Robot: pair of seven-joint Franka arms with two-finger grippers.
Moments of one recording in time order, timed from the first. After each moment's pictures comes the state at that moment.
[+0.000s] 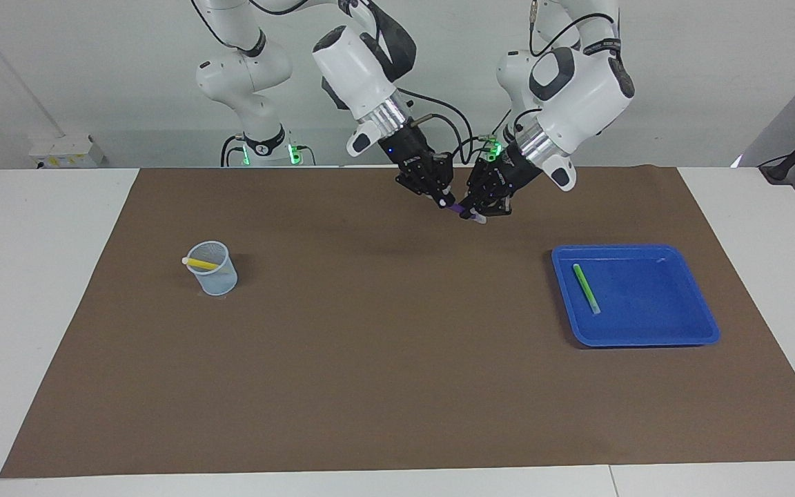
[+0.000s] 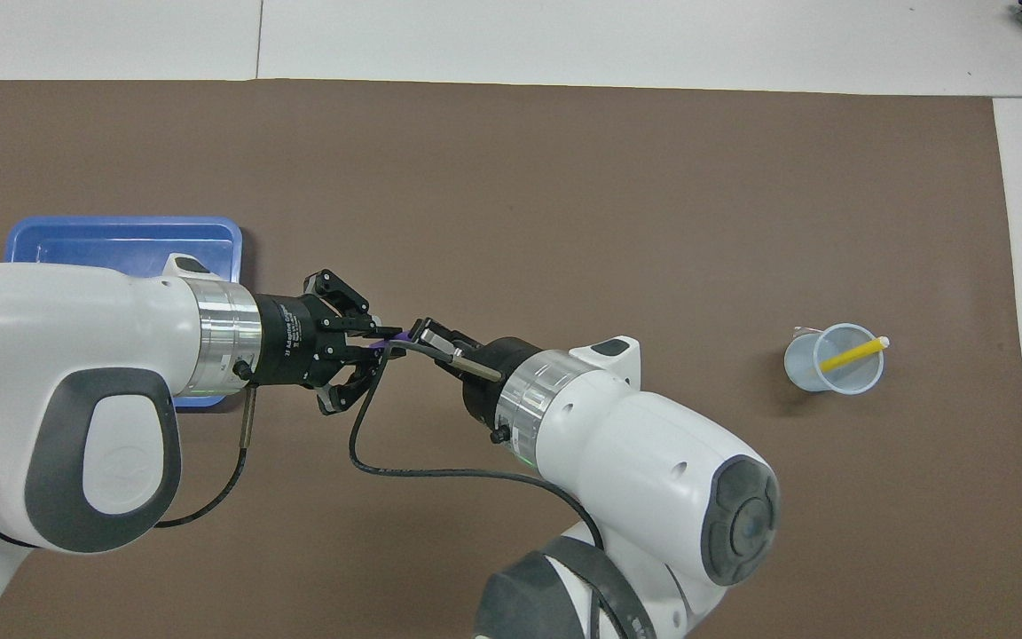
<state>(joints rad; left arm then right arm) -0.27 -0.13 -0.12 -2.09 -0.71 2.15 -1.74 0.49 0.01 0.23 -2.05 0.50 2.77 0.86</state>
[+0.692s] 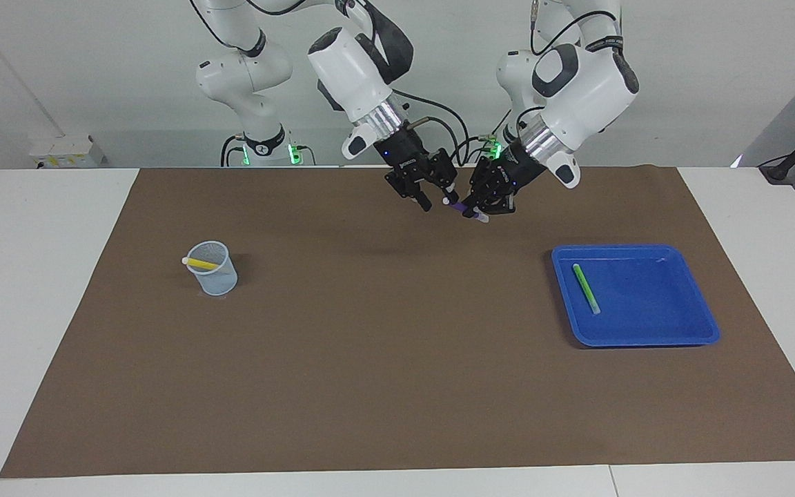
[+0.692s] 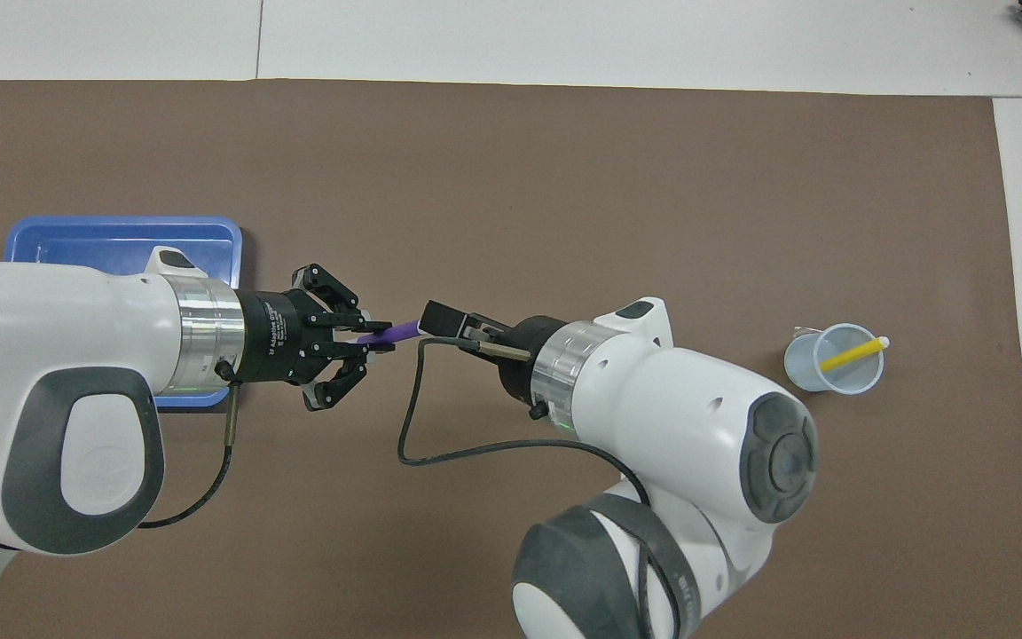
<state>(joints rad) -0.25 -0.14 -0.11 -2.09 -0.71 2.15 -1.64 0.39 0.01 0.23 -2.02 0.50 2.59 0.57</state>
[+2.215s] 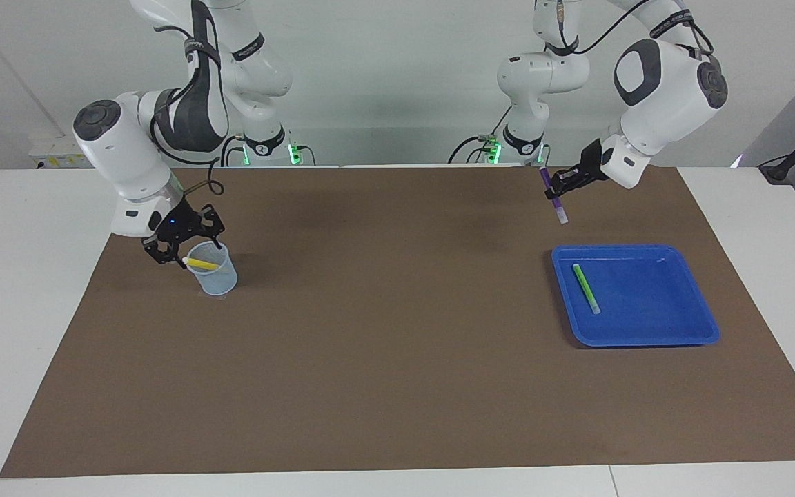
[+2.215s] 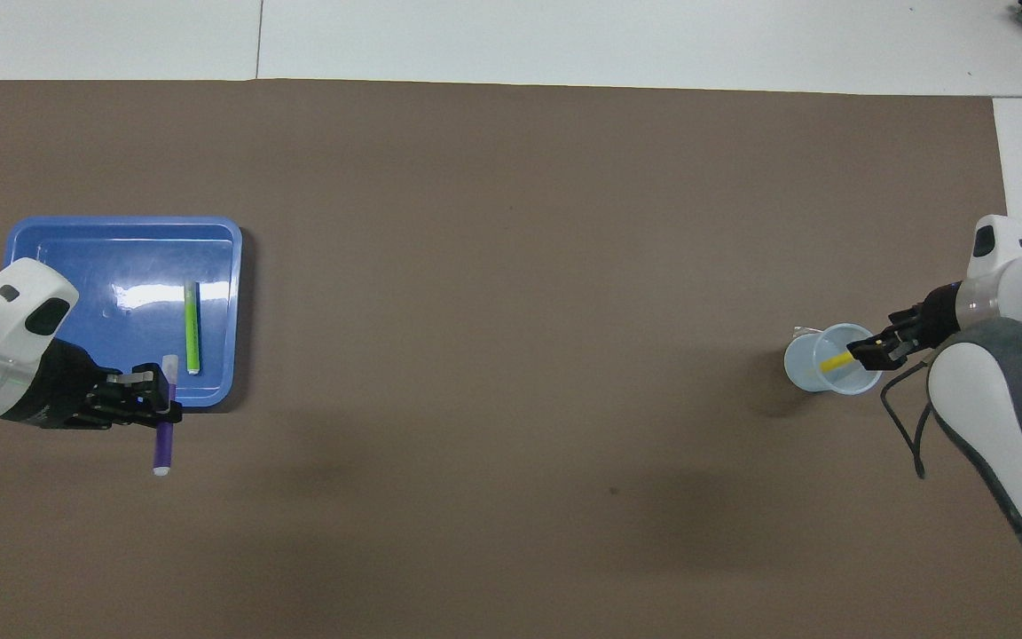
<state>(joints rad) 0.09 -0.18 -0.09 -2.09 -0.26 1.68 -0.06 -0.35 0.00 0.21 -2.11 0.08 2.09 -0.69</state>
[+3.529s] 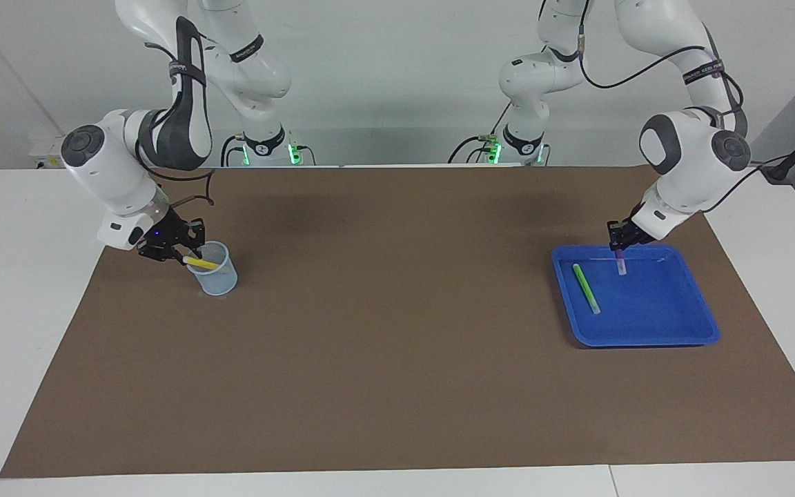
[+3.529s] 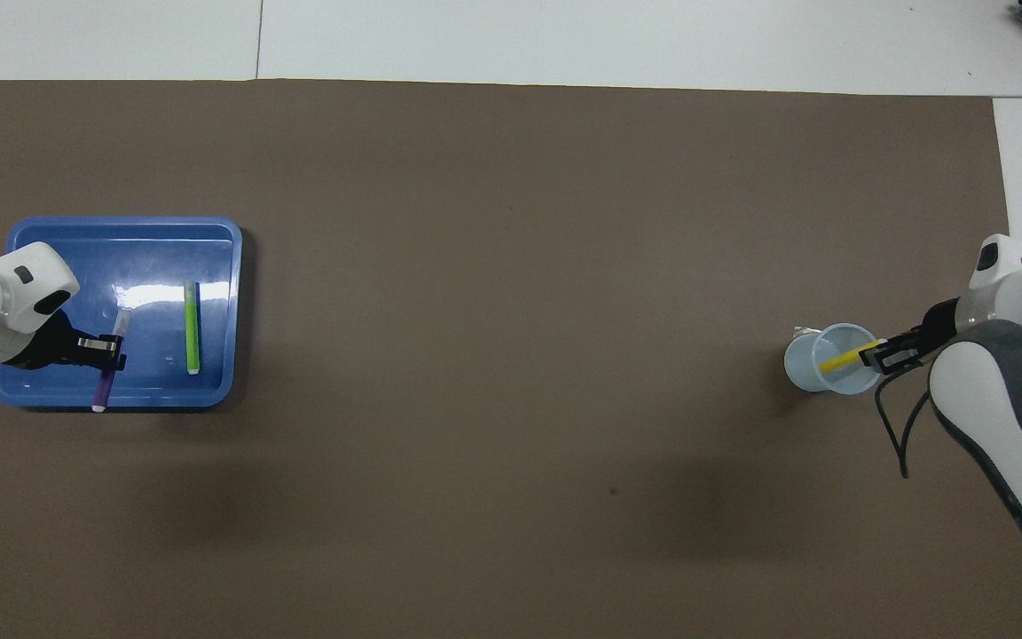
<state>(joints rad) 0.20 0.10 -0.09 -2.10 -0.02 2.08 0.23 -0.38 0.03 0.22 -2.14 0.07 2.10 -0.60</state>
